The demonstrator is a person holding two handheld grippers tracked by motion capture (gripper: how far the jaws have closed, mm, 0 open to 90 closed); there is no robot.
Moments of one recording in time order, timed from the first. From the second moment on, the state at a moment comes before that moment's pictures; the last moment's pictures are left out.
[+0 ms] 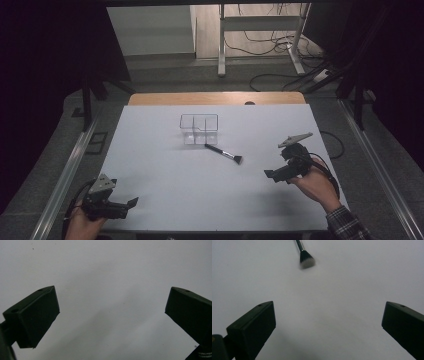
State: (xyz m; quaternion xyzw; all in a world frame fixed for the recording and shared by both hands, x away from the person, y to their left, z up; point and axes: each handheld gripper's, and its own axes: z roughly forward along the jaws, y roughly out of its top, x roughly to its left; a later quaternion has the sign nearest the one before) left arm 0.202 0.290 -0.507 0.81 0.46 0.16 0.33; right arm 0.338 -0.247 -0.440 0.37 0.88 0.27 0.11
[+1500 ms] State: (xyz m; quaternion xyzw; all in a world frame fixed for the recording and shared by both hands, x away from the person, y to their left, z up) left arm 0.202 0.293 -0.506 0.81 0.46 0.16 0.33; right arm 0.389 -0.198 -0.430 0.35 0.91 0.20 0.08
